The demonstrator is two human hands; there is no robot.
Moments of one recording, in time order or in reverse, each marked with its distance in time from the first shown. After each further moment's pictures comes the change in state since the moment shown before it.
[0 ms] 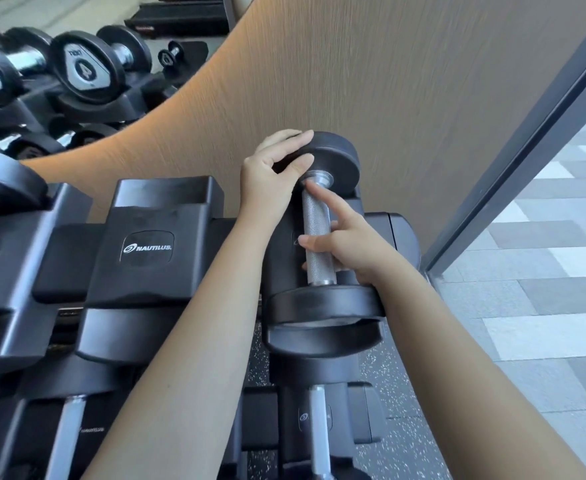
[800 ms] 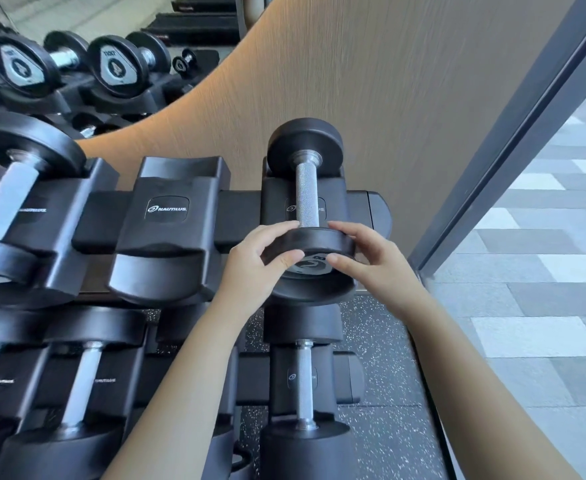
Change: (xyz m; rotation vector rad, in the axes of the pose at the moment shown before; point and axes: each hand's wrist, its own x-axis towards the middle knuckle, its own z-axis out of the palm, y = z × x) left_hand -0.165 0.039 -0.032 0.078 -0.156 -0.140; right_hand -0.121 0.029 -0.013 -0.152 0.108 -0.232
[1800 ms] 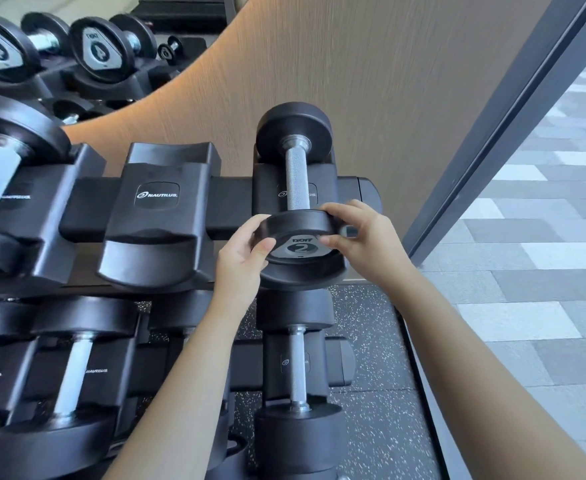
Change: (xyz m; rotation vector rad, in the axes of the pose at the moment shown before) left_hand -0.016 -0.024 0.011 -0.290 0.128 -0.160; right_hand 0.007 -0.011 0.003 -0.474 0.099 -0.132
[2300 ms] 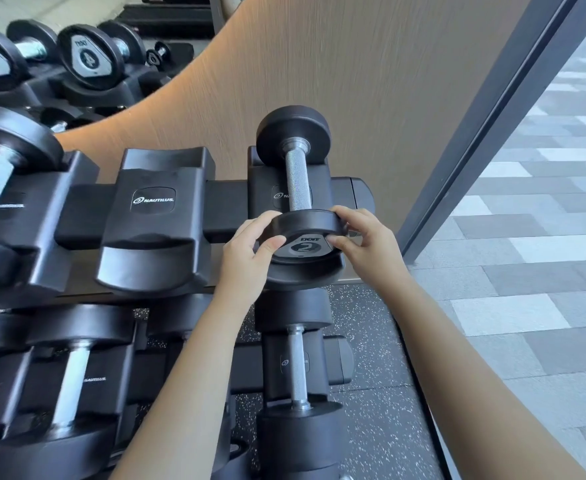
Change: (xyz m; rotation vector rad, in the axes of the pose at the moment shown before) left_hand 0.006 0.009 0.002 0.302 -0.043 0.166; right_hand -0.013 0.009 0.006 0.083 0.123 0.089
